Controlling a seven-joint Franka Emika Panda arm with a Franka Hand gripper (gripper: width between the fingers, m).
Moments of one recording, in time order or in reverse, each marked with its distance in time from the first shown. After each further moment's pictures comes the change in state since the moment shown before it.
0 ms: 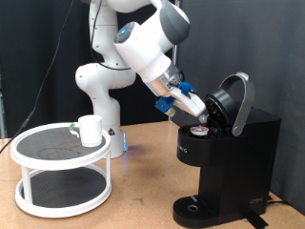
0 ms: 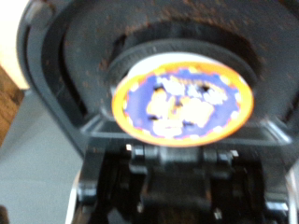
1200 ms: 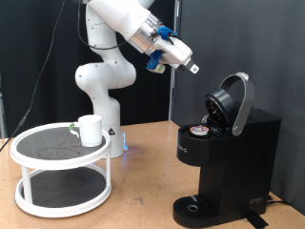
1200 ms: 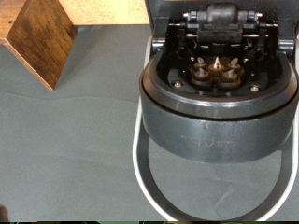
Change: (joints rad) arm -0.028 -0.129 -0.056 0.094 0.015 -0.126 0.083
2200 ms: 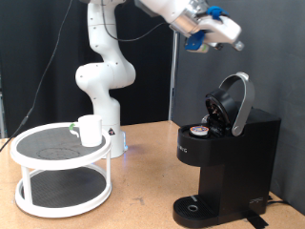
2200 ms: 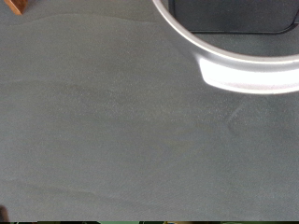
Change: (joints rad) arm 0.064 0.115 0.123 0.215 0.086 -0.028 0.176
